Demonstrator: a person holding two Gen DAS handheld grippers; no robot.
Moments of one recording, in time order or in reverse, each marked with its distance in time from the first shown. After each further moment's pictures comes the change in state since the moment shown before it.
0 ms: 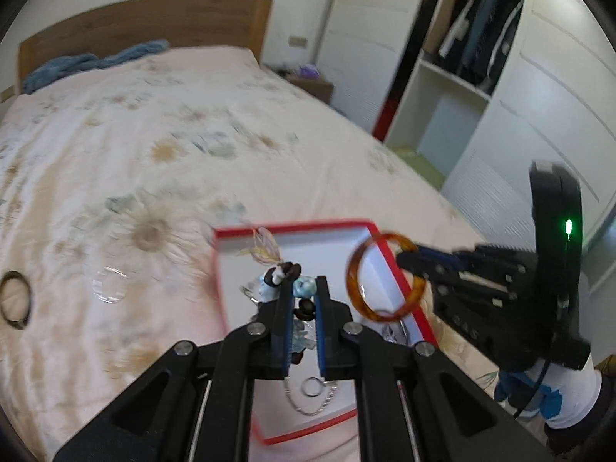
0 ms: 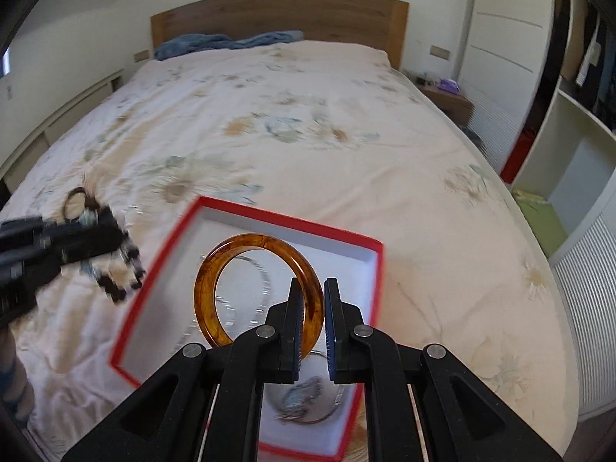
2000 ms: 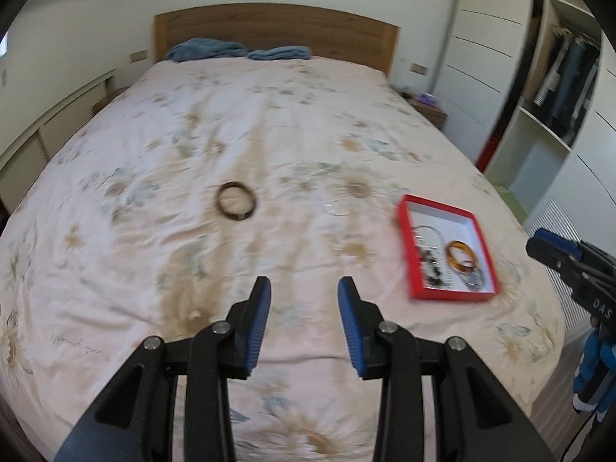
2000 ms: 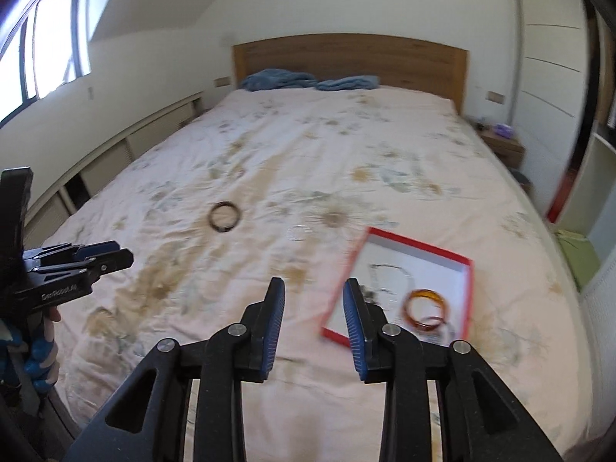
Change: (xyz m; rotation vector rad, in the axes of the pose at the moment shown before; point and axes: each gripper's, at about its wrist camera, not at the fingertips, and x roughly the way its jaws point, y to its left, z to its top) left arm -0.257 0.117 -0.114 -0.270 -0.060 0.379; right arm -0.184 0.141 -0.024 -0.105 -0.126 0.245
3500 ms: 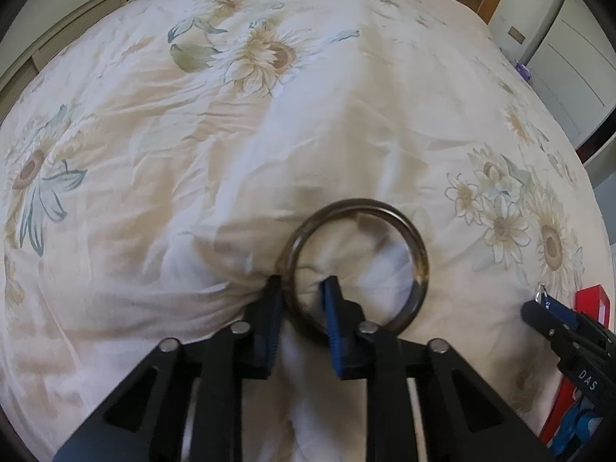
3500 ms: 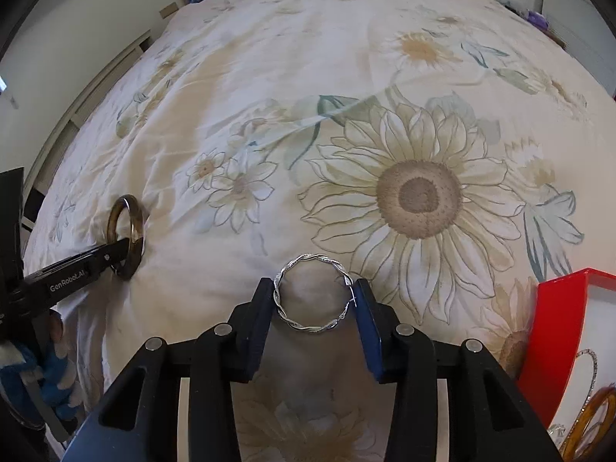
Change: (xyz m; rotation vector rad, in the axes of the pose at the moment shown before) left arm 0.324 0.125 0.100 -0.154 0.309 0.110; right arm 0.370 -0.005 0.055 0.207 0.391 0.036
